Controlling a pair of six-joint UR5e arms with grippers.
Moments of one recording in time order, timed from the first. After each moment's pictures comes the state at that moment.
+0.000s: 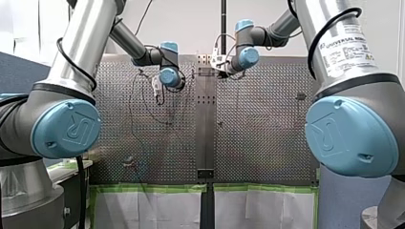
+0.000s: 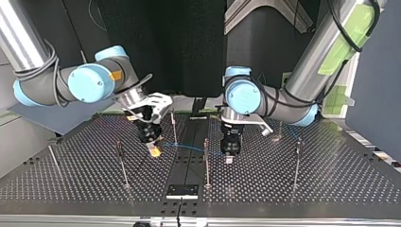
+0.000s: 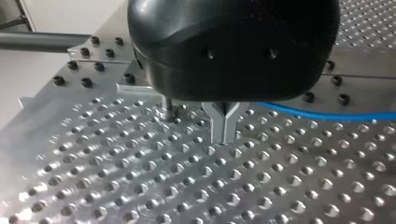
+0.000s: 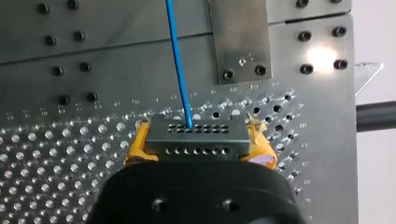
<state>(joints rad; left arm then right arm) -0.30 -1.92 -1.50 -2.79 -1.79 -1.68 2.13 -1.17 1.26 -0.06 1.41 1.73</state>
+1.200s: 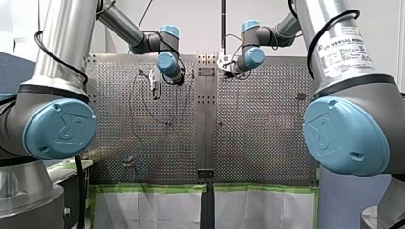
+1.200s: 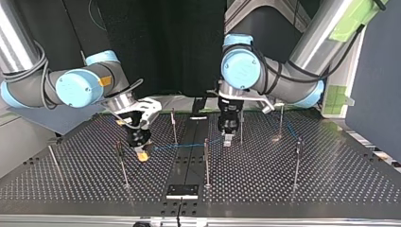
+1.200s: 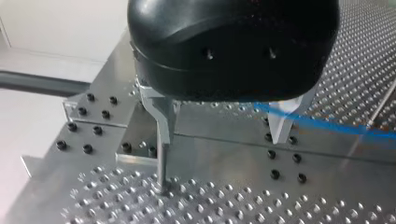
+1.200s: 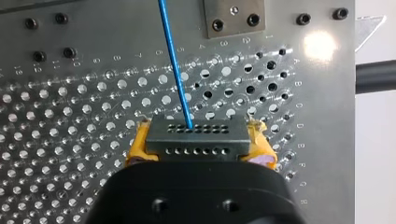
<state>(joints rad) -0.37 -1.76 -1.61 -2.97 -1.85 -1.68 2.08 -1.17 1.26 -0.06 1.40 1.73</state>
